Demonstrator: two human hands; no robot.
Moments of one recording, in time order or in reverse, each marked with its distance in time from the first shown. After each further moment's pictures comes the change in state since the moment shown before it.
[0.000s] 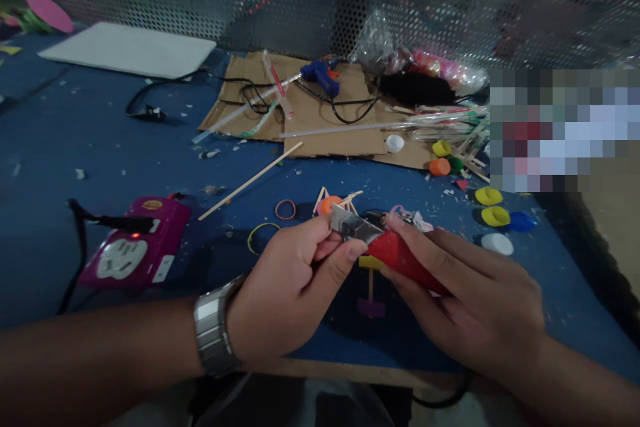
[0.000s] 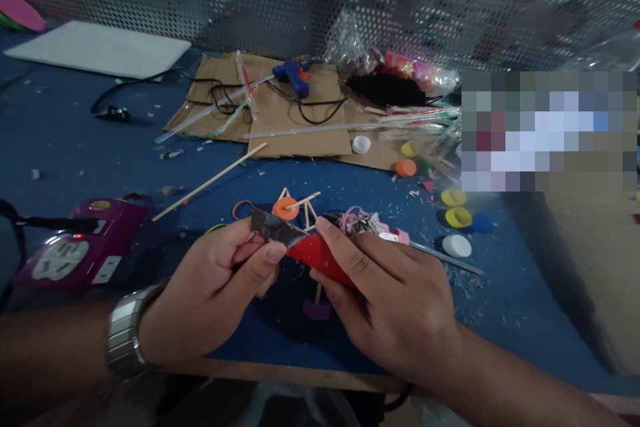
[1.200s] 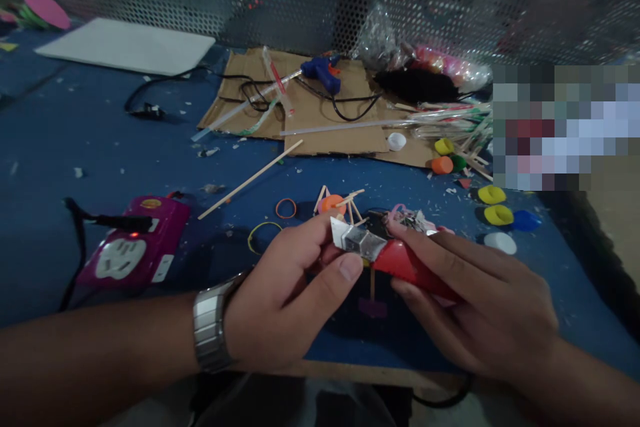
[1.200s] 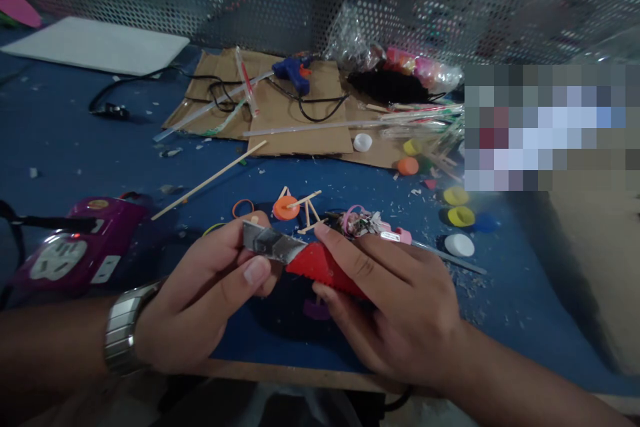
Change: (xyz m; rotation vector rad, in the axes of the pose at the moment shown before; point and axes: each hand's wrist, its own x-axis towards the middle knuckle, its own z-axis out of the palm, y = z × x) left_hand -0.005 -0.002 -0.005 -0.231 -0.113 0.029; right_hand 0.002 0.001 -0.008 0.082 -0.045 -0.020
